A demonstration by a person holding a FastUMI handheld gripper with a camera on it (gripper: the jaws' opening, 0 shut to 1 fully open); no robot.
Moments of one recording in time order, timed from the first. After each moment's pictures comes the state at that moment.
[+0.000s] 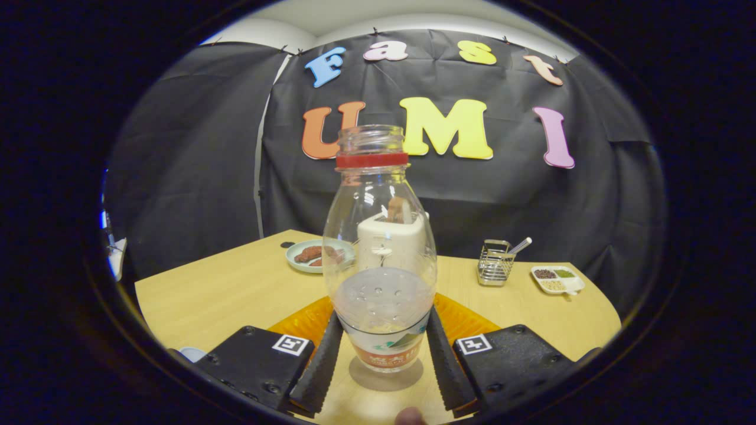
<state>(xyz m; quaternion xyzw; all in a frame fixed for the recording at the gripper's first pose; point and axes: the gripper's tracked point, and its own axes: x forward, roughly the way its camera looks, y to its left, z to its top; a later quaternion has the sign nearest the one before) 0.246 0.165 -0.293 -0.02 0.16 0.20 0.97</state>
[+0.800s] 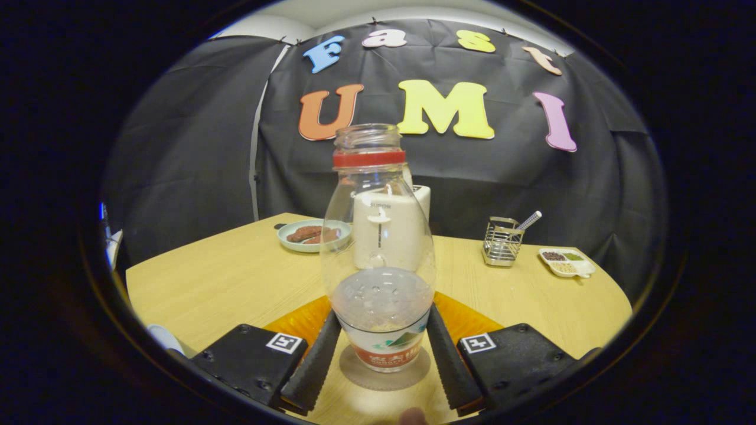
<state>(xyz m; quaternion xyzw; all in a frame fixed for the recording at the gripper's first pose) 0.254 0.160 -0.337 -0.03 0.18 0.19 0.96</state>
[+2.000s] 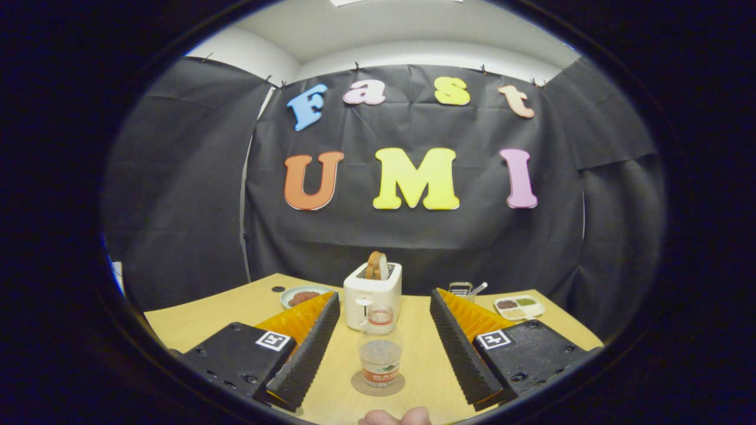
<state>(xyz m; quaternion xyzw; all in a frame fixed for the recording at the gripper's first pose) 0.188 0.129 -0.132 0.00 0.05 0.13 0.99</state>
